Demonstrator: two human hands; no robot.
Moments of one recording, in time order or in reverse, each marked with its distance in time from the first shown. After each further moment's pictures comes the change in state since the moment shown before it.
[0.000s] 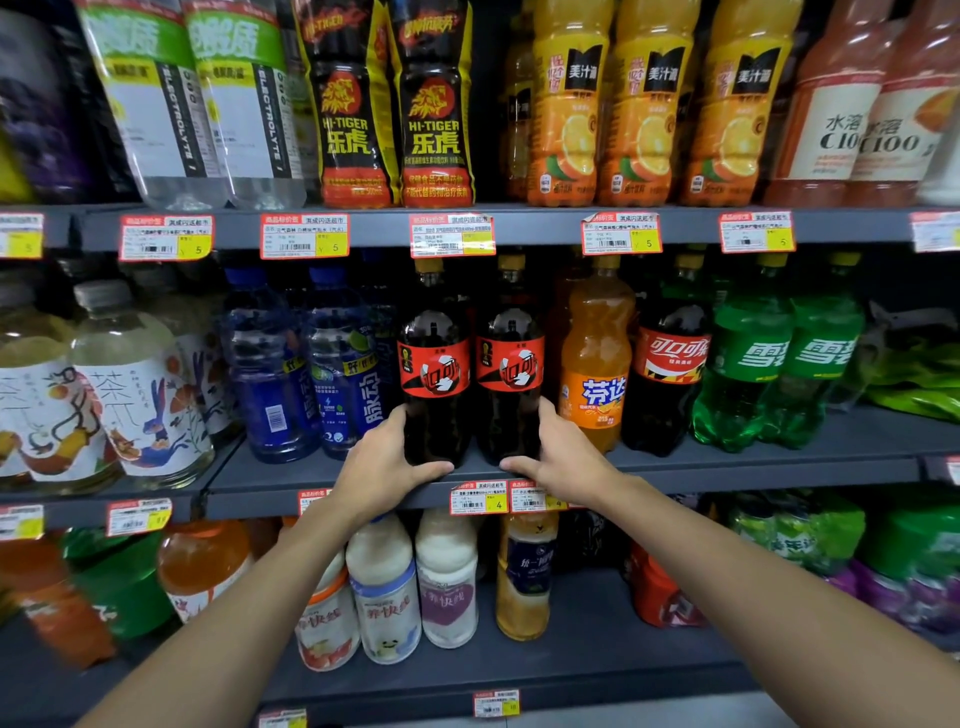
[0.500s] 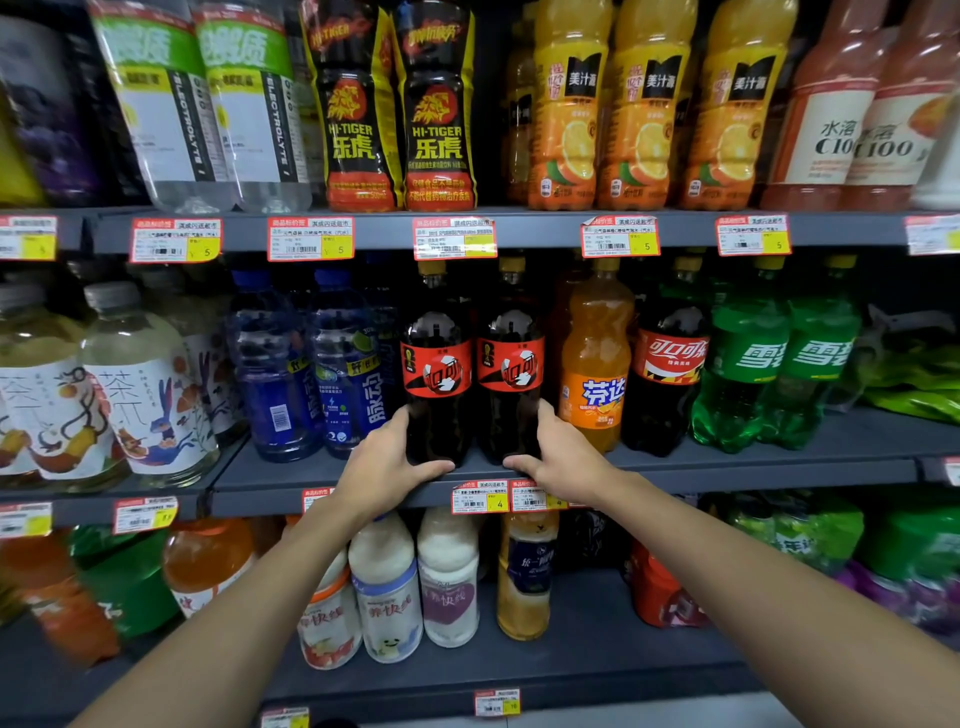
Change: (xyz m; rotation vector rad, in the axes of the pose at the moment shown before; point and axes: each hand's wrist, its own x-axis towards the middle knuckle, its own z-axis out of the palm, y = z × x) left_hand -0.001 -0.002 0.001 0.006 0.004 0.018; right_hand -0.001 -0.005 -0.002 -0.060 -0.041 0.039
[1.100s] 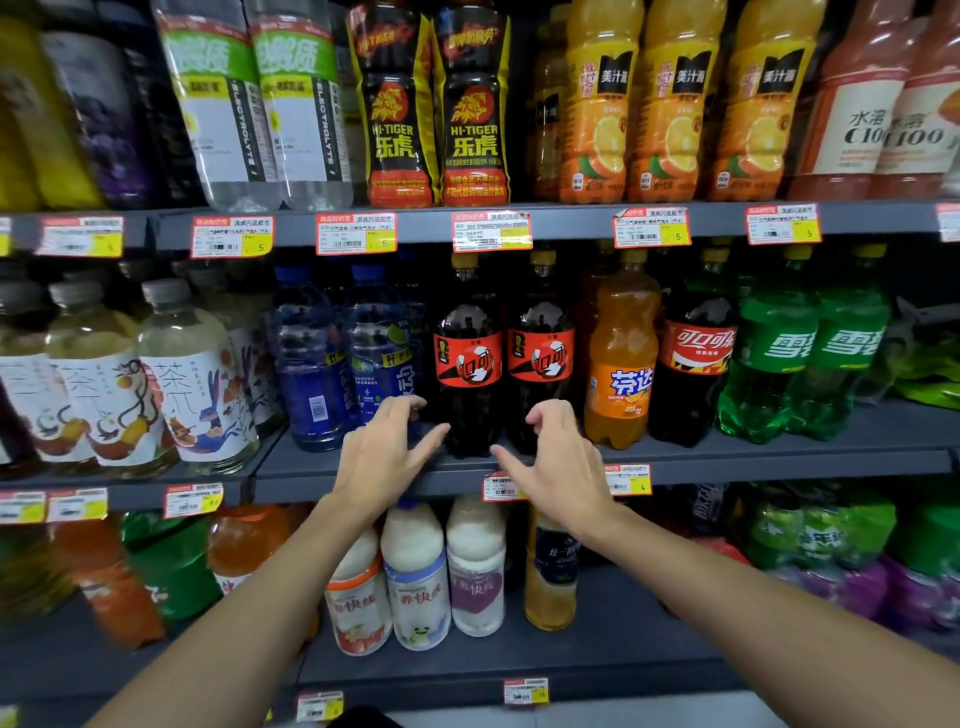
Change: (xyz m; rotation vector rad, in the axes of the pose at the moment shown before) left_hand -0.023 -0.010 -0.028 0.205 0.312 0.135; right_hand -0.039 -0.050 0.040 -0.084 0.388 -0.052
